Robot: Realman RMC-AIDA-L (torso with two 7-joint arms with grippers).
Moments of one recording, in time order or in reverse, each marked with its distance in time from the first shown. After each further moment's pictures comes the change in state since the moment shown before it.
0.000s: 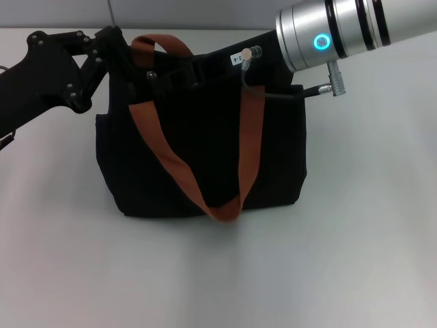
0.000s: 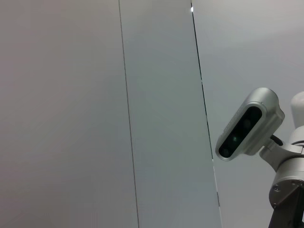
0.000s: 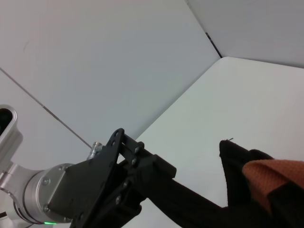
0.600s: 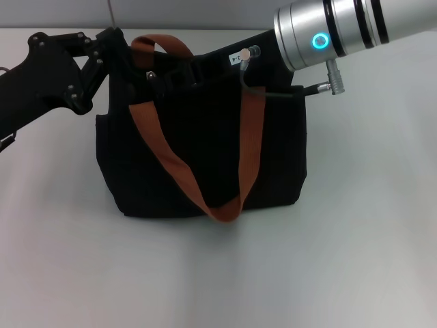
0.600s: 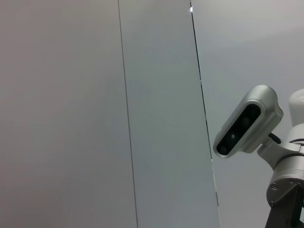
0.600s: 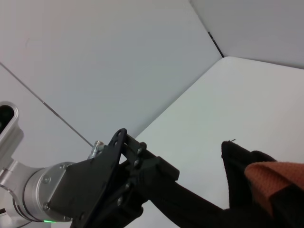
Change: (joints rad) left arm 0.002 -0.001 0.002 0.000 0.001 0.001 -0.001; right arm 0.006 0.000 -0.002 -0.004 -0.009 -0.001 -0.005
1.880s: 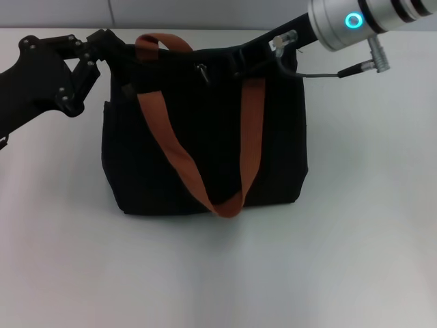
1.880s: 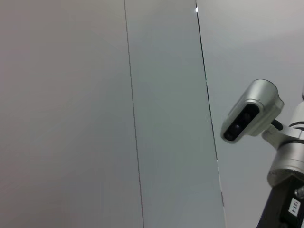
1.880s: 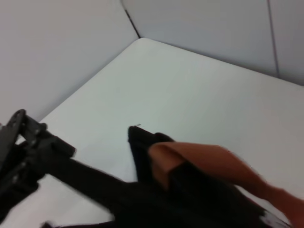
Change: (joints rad) left arm 0.018 0.006 -0.005 0.000 -0.009 0.008 -0.002; right arm -0.070 -0.001 0.003 -0.325 -0.358 -0.059 0.291
